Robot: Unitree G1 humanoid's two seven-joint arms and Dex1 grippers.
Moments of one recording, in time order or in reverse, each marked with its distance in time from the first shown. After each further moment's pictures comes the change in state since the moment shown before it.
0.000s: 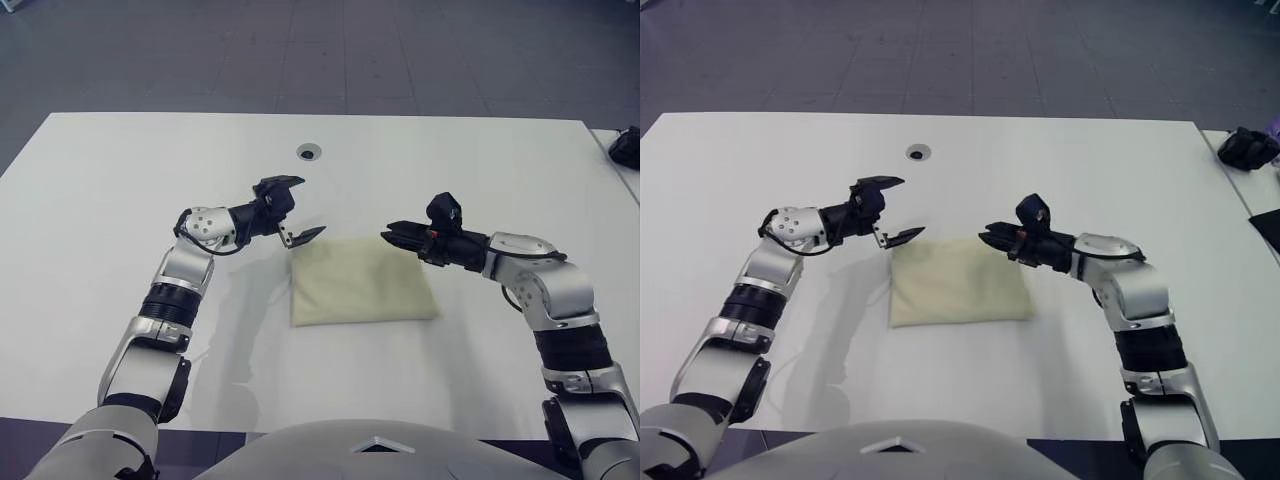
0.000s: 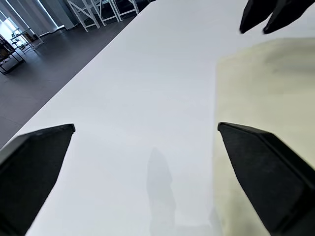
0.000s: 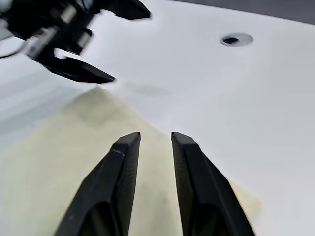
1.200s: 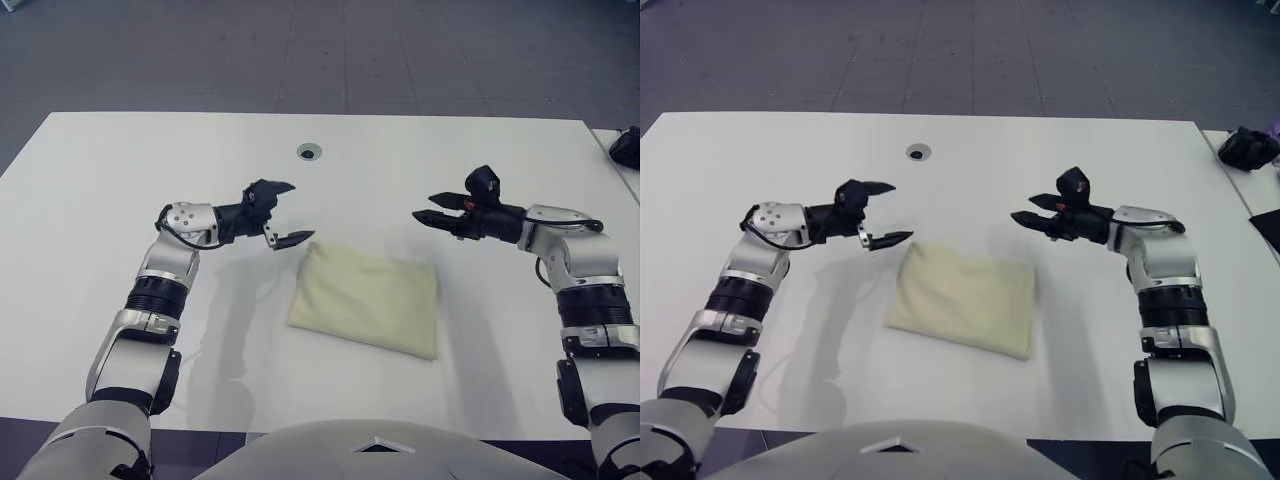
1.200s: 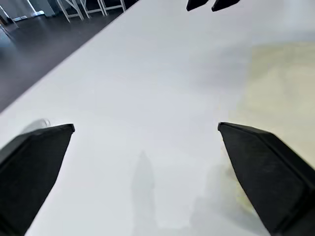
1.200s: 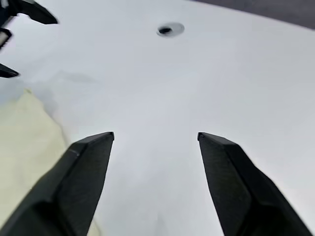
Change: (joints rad) left arm -0.050 0.027 0.023 0.064 -0.108 0.049 -0.121; right arm -0.166 -0.058 -0.061 0.242 -0.012 -0.099 0.164
